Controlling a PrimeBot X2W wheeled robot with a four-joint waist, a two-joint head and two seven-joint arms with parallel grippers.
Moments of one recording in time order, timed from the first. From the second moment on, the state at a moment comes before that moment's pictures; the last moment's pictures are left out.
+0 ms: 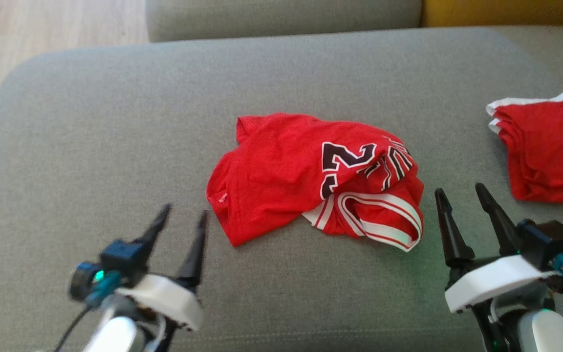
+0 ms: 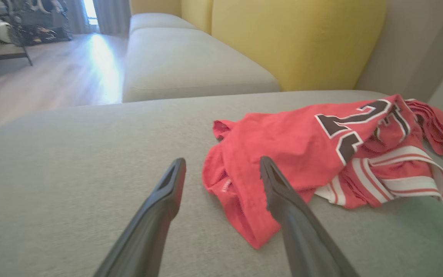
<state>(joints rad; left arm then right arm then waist) -0.08 0.30 -0.49 0.10 -0.39 0.14 -0.18 0.06 -0.05 0.05 -0.10 0.16 0.13 0.12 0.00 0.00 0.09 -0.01</state>
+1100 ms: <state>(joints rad) -0.26 0.22 -0.60 0.29 -0.45 -0.04 -0.16 -0.04 -0.05 0.04 -0.08 0.18 0.13 0.09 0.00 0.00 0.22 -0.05</state>
